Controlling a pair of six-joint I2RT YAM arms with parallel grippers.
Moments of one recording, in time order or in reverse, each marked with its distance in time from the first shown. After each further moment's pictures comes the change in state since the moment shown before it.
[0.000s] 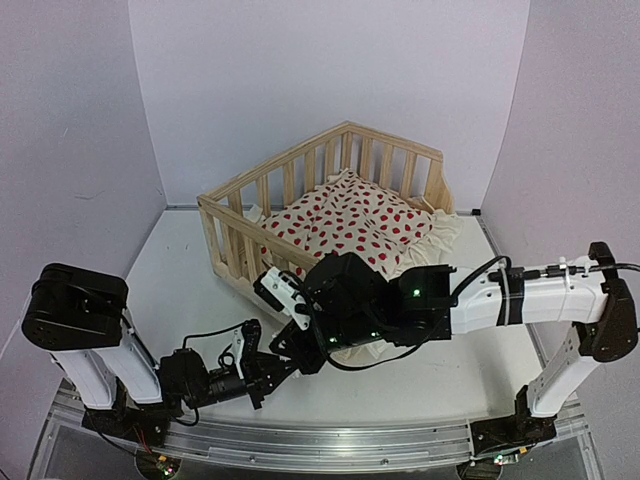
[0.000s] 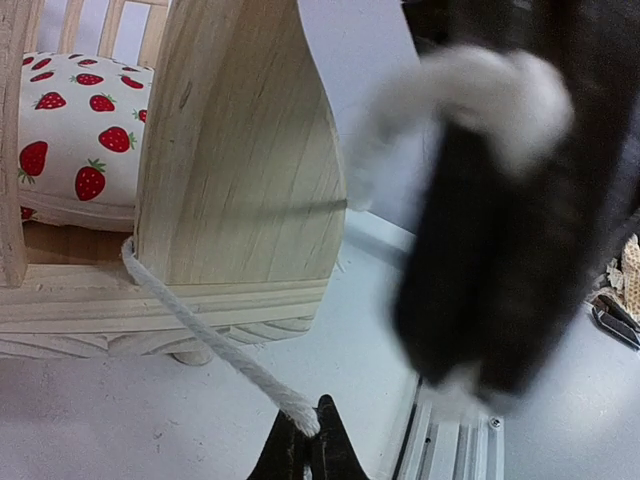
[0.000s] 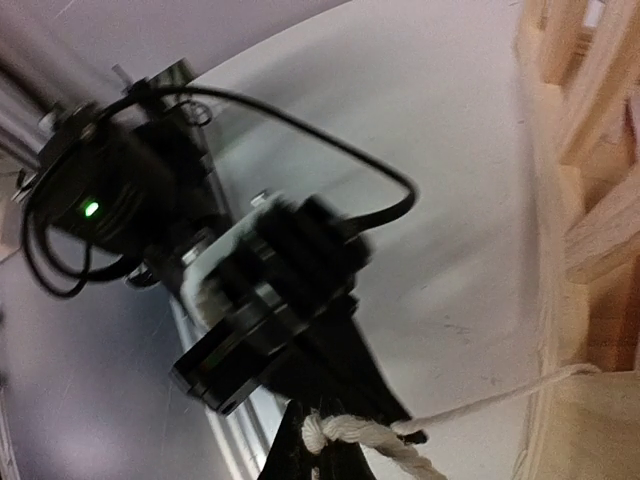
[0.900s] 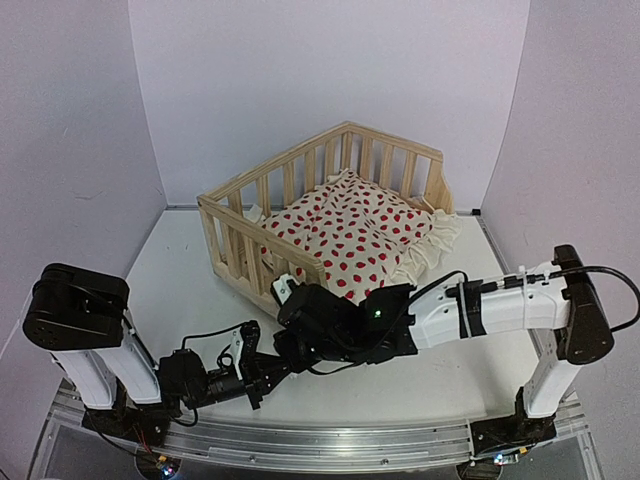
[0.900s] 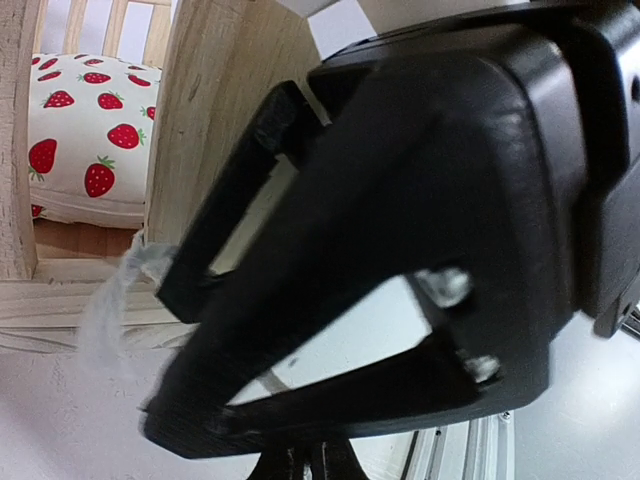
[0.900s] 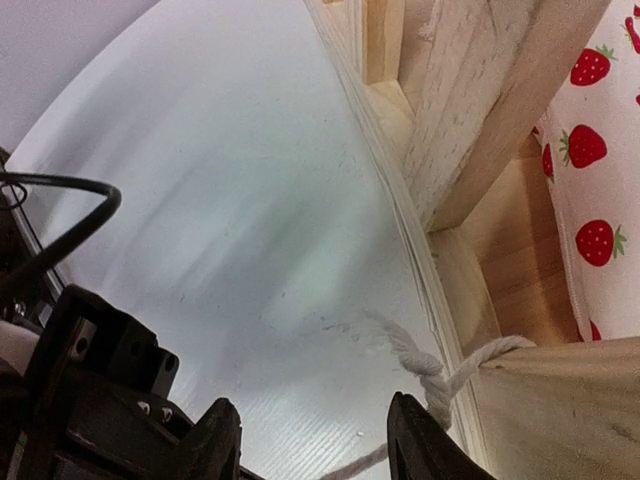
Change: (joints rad) left arm -0.002 0.007 -0.014 0.008 -0.011 0.022; right arm 0.027 0.161 0.025 -0.016 0.428 0.283
